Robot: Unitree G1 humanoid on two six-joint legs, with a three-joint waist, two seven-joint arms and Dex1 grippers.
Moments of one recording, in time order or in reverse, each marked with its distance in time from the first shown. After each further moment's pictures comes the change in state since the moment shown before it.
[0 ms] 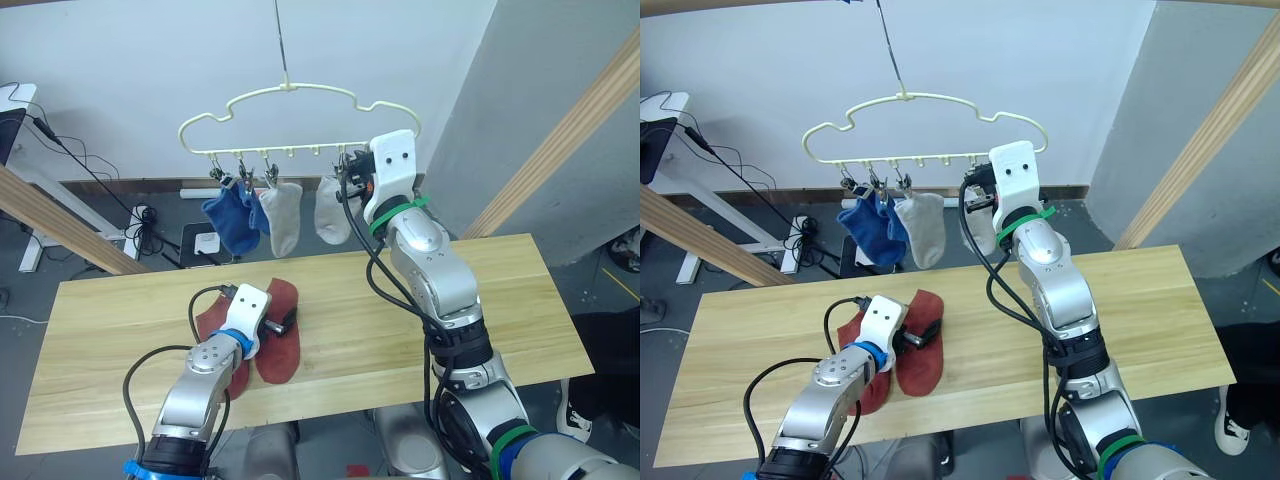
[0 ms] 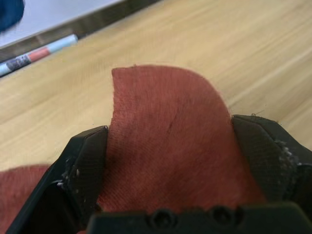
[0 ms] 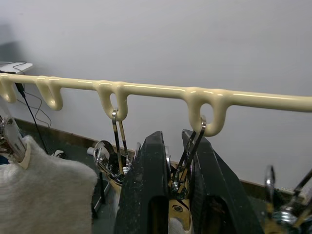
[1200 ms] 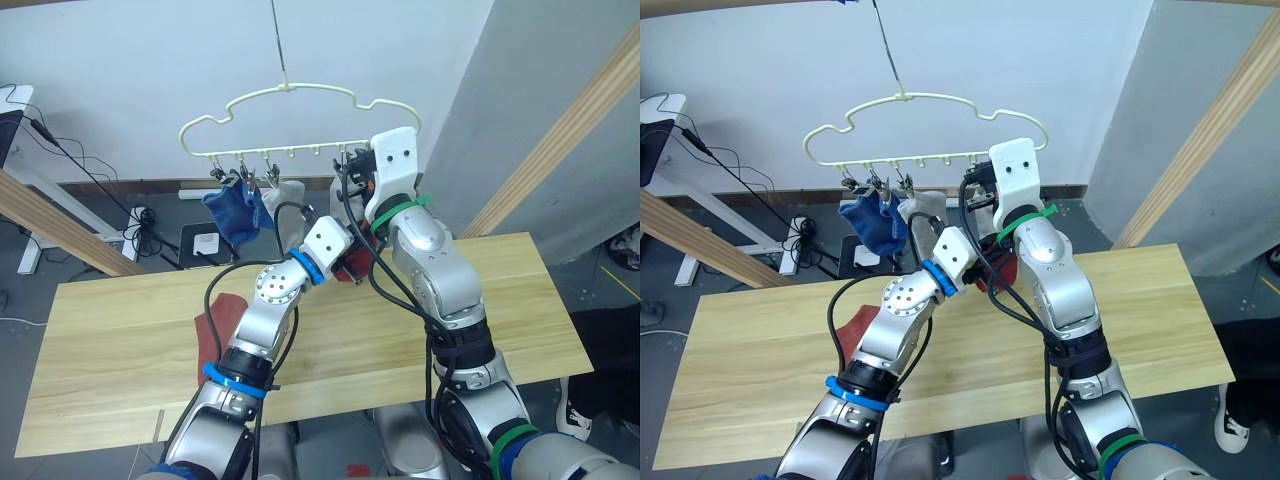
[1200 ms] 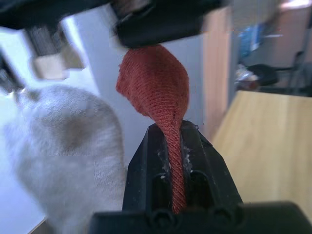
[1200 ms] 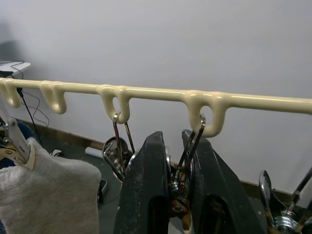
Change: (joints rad) left arm -0.472 -0.203 -0.139 0.303 0.061 -0.510 -0.144; right arm -0.004 -0.012 -0.003 -0.032 0.000 0.040 -0.002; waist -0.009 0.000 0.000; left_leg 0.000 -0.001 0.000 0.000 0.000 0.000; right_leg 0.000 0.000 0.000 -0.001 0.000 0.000
